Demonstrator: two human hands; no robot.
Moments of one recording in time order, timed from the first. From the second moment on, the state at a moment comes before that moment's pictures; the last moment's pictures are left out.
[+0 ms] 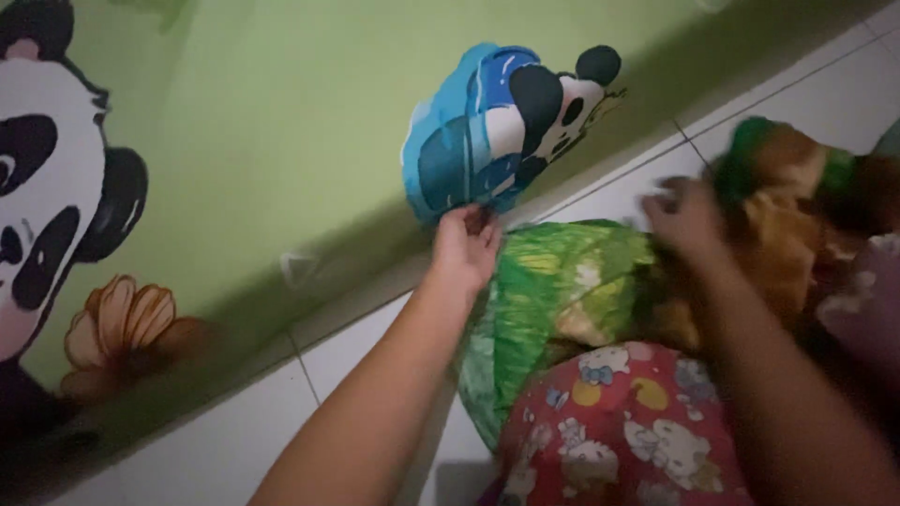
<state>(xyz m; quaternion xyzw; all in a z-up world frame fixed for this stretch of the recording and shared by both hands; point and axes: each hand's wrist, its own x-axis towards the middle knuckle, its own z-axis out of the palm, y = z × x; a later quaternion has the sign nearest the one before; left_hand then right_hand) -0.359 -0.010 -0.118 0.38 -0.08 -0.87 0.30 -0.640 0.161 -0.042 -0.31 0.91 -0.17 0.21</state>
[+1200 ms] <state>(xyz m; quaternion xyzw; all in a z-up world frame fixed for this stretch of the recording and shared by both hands) -0.333 -0.016 -0.151 0.46 -0.18 -0.84 0.24 -0.479 0.042 -0.085 -0.31 0.79 -0.52 0.09</state>
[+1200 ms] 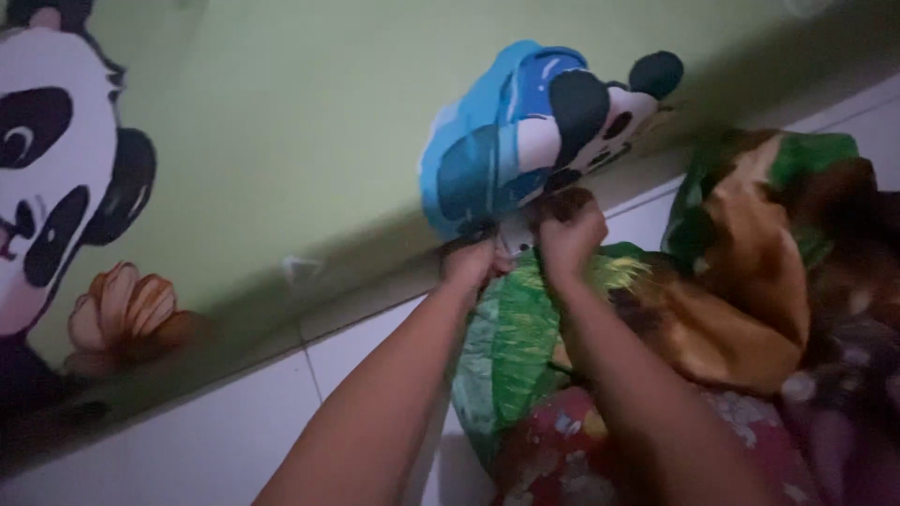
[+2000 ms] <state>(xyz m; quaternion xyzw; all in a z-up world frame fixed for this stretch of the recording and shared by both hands) 0.479 -0.029 0.026 0.75 -0.08 -0.61 0.24 -0.011 -0.004 -0.126 -0.15 0.33 -0.51 0.78</state>
